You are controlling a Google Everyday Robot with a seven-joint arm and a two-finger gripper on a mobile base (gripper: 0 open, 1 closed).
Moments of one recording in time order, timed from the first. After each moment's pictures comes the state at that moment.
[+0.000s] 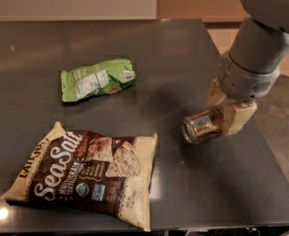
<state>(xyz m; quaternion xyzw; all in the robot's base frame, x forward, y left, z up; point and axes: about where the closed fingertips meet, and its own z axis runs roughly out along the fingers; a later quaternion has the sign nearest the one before) 0.452 -0.177 0.884 -0.80 0.60 -0.01 0.05</state>
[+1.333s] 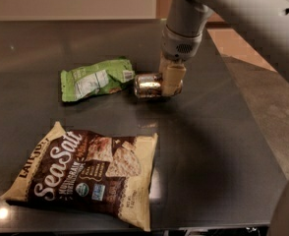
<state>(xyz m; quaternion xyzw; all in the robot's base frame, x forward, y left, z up) 0.589 -0.067 0.879 -0.73 0.67 0.03 0.09</state>
